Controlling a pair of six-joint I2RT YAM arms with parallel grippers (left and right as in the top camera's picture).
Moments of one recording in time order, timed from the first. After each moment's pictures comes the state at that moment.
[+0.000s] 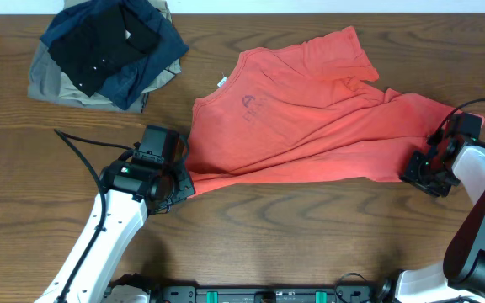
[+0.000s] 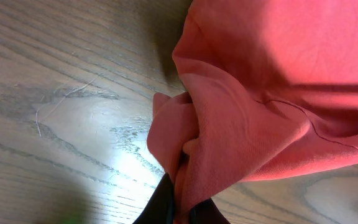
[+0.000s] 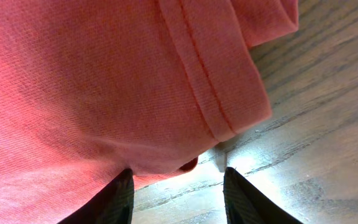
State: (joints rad) left arm -0.26 1.23 0.85 -0.96 0.05 -0.64; right arm -0.38 1.69 0.91 -0.69 -0.07 0.15
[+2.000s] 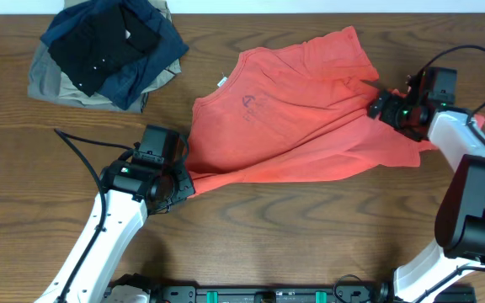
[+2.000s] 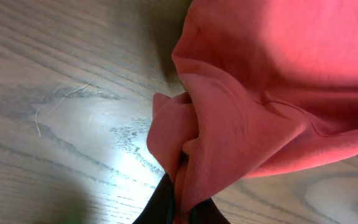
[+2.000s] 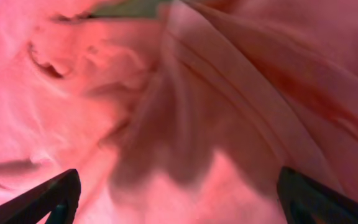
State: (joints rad) left arm -0.26 1.23 0.85 -0.95 0.05 -0.64; right arm -0.21 1.87 1.17 -0.43 -0.22 0.32
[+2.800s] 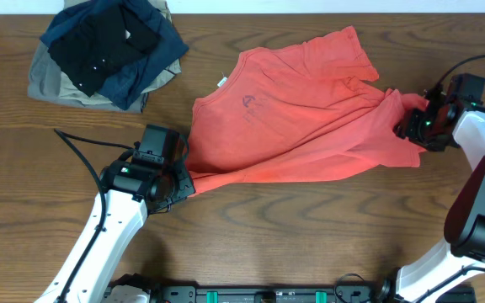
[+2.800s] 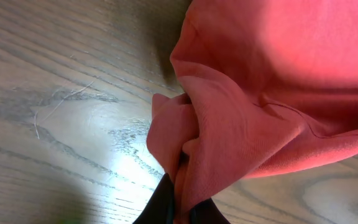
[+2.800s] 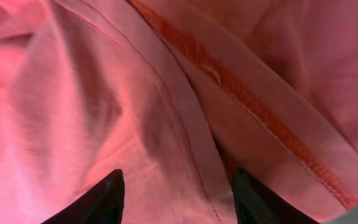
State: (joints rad) left arm -0.26 1.23 0.85 -0.95 0.05 -0.64; right arm -0.33 1.89 1.20 -0.61 -0.23 0.10
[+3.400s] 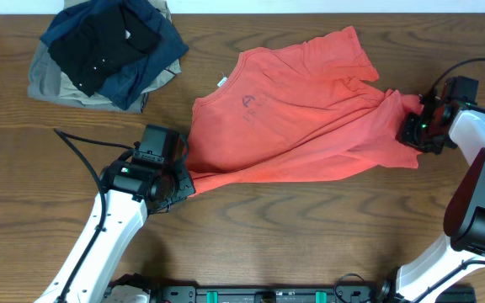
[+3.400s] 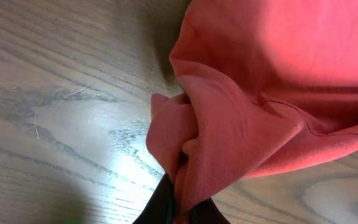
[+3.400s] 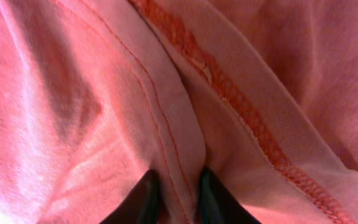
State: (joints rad) left arm -0.26 1.23 0.85 -0.95 0.05 -0.64; right arm -0.32 1.92 1.20 -0.63 -0.21 0.10
